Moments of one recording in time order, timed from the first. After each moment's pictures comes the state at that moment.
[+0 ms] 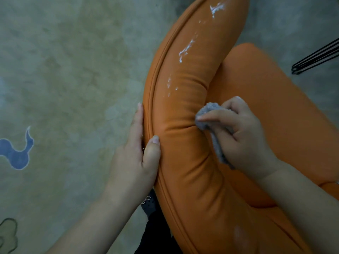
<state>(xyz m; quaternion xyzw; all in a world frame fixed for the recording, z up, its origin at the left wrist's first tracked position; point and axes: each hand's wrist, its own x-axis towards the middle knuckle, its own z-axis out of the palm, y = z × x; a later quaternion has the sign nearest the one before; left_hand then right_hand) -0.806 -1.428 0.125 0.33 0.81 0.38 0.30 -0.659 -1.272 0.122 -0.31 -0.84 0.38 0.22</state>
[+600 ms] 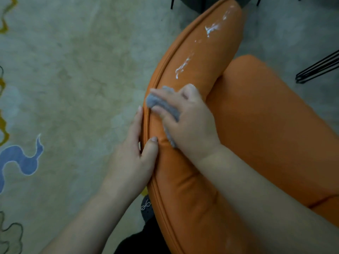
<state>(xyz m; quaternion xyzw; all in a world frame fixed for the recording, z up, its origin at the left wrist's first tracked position) -0.817 -1.408 0.131 0.32 0.84 0.33 0.29 -0.741 -1.275 0.137 -0.33 -0.84 0.35 0.25</state>
